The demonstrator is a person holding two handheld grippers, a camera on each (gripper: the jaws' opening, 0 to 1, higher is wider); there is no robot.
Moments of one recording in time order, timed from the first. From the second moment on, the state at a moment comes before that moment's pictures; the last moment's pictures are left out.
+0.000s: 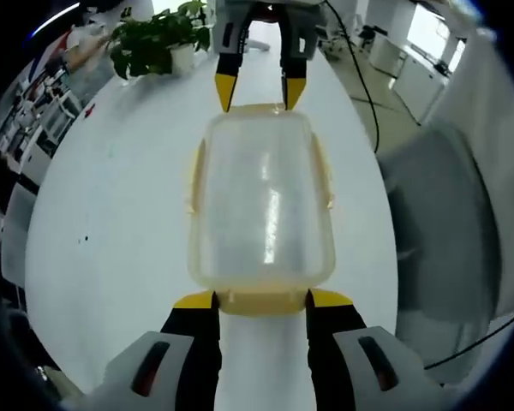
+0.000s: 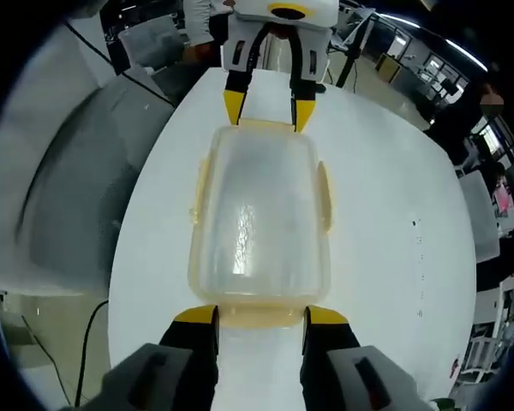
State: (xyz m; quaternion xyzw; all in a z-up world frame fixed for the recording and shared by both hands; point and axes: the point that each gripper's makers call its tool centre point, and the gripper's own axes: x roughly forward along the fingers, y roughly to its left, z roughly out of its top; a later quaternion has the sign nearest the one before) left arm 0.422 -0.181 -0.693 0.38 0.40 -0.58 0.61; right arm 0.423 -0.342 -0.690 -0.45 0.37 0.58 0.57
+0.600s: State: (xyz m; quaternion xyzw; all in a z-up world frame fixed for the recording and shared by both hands) left arm 0.431 -0.218 -0.714 0.39 0.40 -0.57 0.61; right arm 0.431 -0.379 -0.712 -0.46 0.38 0.58 0.56
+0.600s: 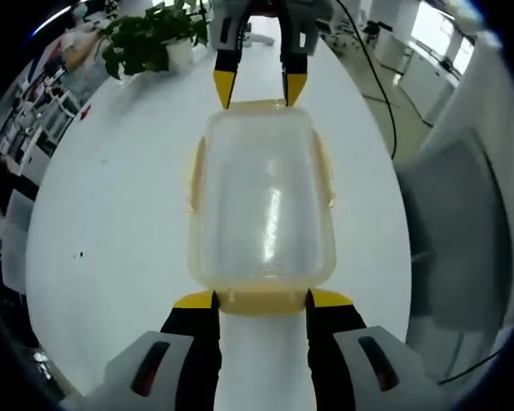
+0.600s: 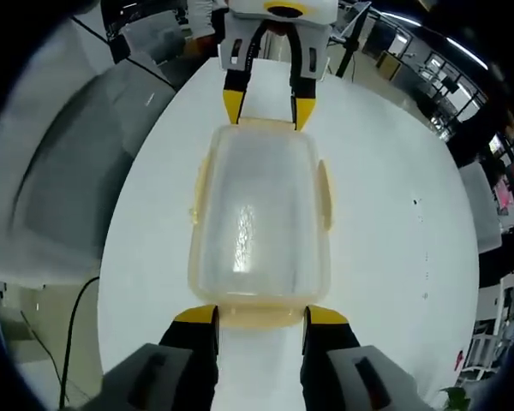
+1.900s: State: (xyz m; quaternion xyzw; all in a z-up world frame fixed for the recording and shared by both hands) left arm 0.434 -0.224 -0.742 0.40 0.41 -0.56 0.60; right arm 0.436 -0.386 -0.741 -0.46 0.38 0.58 0.56
